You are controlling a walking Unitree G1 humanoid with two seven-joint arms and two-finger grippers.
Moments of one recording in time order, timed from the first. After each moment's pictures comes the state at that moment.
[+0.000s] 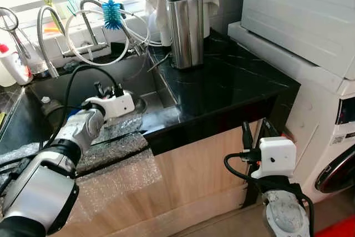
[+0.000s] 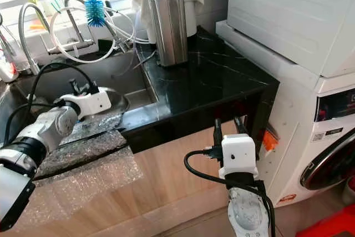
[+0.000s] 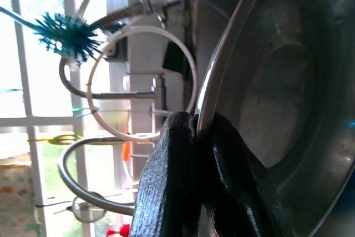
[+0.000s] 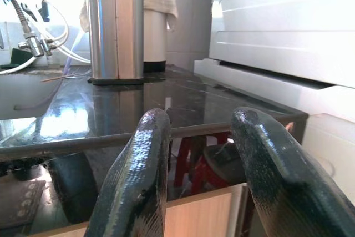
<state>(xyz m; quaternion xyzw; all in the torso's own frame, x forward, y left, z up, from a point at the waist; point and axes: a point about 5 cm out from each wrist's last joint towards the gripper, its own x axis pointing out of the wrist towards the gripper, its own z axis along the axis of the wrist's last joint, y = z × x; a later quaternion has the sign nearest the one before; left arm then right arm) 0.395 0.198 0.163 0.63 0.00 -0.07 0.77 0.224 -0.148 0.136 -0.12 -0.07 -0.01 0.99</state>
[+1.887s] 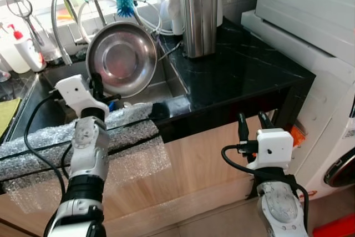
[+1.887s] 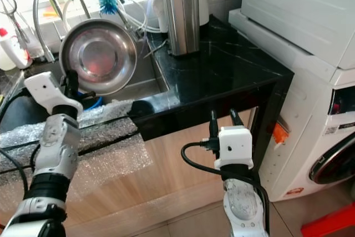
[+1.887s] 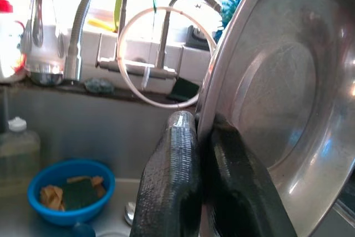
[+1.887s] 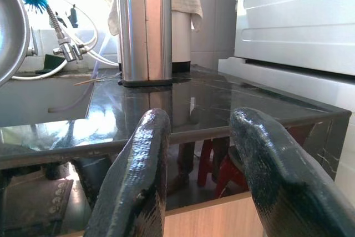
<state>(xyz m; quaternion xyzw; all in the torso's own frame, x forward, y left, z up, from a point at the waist) 0.343 0.202 0.176 -0.15 -0.15 0.08 0.97 0.235 -0.141 0.145 -0.10 -0.09 -0.01 0.99</state>
